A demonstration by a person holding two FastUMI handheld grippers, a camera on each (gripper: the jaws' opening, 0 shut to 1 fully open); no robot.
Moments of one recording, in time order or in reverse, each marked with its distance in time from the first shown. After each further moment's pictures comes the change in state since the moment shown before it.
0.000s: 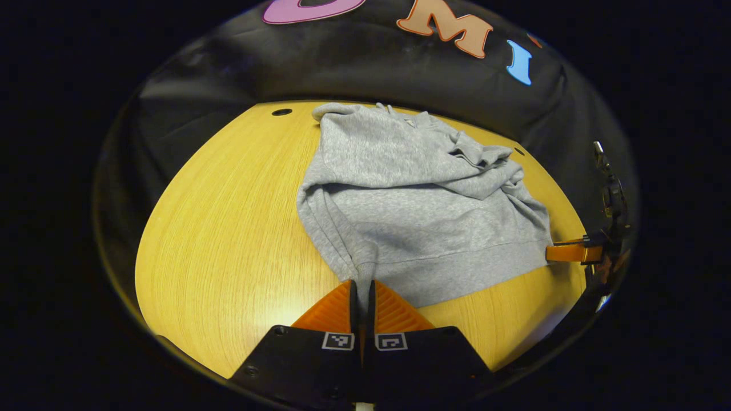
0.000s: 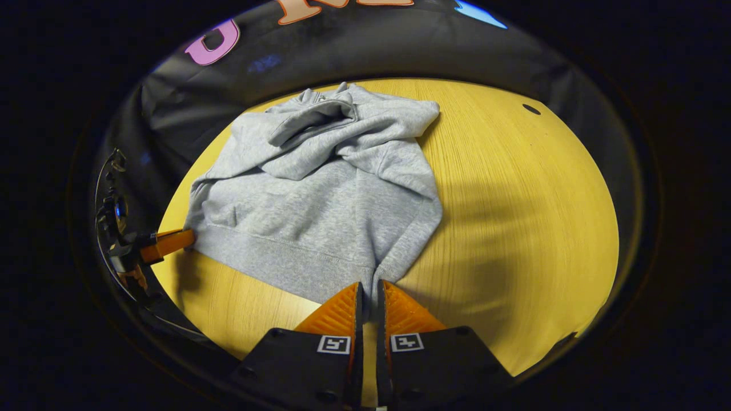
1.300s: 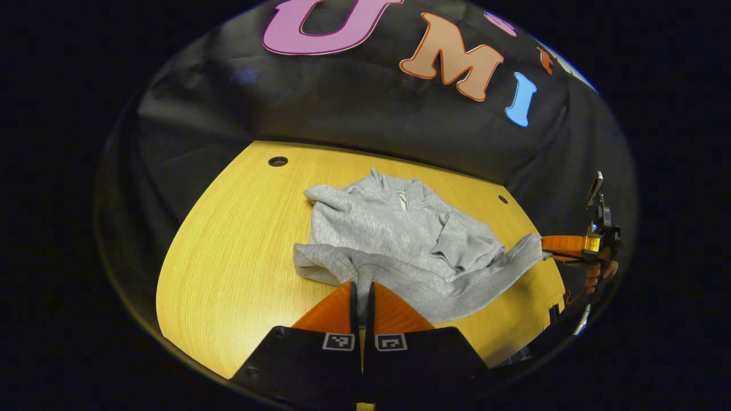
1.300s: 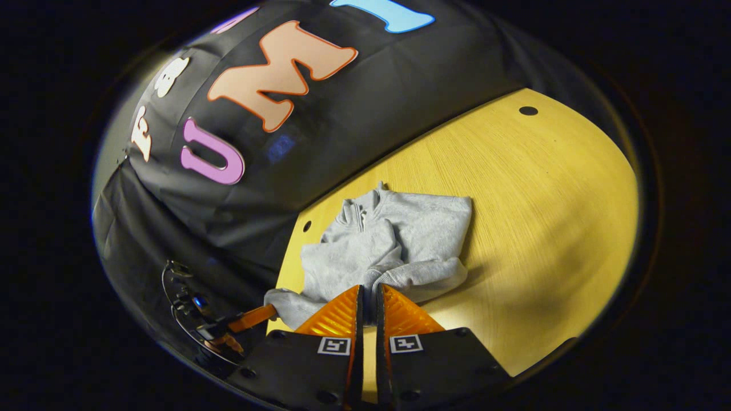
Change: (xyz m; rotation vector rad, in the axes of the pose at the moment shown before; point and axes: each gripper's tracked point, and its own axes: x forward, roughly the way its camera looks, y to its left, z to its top) left arm -0.012 -0.009 0.166 -0.088 -0.158 -0.038; right arm -0.063 0.019 0.206 0.470 -0.277 0.401
